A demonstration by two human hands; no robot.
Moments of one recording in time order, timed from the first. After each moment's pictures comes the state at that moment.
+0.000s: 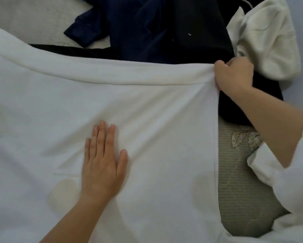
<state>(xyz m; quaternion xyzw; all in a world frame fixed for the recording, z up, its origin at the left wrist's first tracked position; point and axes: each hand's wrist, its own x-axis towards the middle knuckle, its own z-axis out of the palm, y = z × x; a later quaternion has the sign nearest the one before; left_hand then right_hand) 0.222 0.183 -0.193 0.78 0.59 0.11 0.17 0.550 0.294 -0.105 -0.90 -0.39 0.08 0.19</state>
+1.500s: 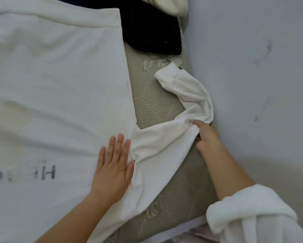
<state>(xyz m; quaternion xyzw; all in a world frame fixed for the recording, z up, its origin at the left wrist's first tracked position) 0.301 -0.094 -0.179 0.88 0.40 -0.04 0.26 0.570 -0.118 -0.108 -0.80 0.18 0.30 0.48</state>
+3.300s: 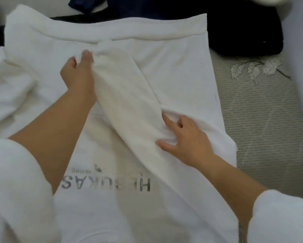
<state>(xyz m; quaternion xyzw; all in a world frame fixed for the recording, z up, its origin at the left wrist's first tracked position) 0.193 0.247 -0.121 0.36 0.67 0.43 0.49 0.370 0.018 -0.165 -0.75 -0.61 0.24 0.05</state>
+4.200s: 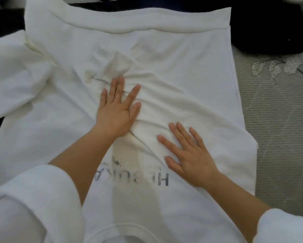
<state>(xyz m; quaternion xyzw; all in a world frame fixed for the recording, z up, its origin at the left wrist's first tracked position) 0.138 0.173 -0.193 0.85 0.50 -0.06 0.16 0.317 -0.014 -0.177 -0.67 -0.73 0.15 -0.03</state>
